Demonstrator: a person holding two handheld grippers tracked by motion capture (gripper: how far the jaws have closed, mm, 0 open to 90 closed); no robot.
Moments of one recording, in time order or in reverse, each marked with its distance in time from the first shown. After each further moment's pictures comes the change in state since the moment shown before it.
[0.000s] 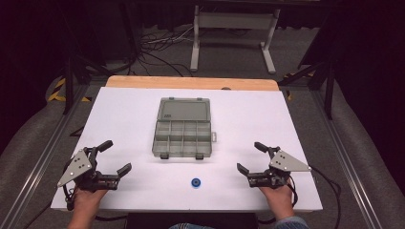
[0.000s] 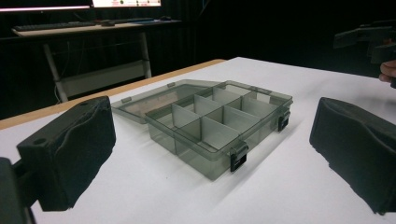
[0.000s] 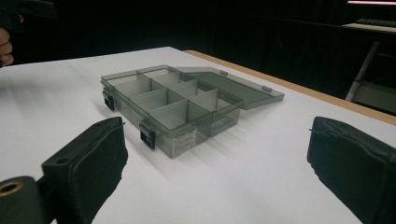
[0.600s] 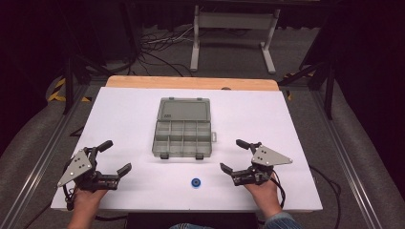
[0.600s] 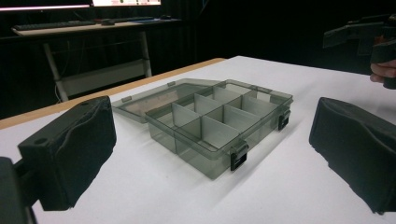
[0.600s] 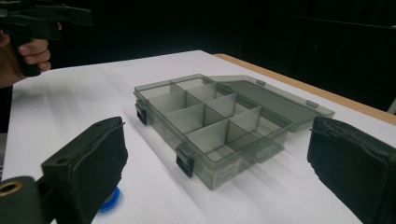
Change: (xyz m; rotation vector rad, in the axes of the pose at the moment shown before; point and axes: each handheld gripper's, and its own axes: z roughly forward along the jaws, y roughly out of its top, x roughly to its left) left arm 0.000 0.001 0.000 0.005 0.001 0.002; right arm 0.021 0.017 0.037 0.008 0.114 -0.006
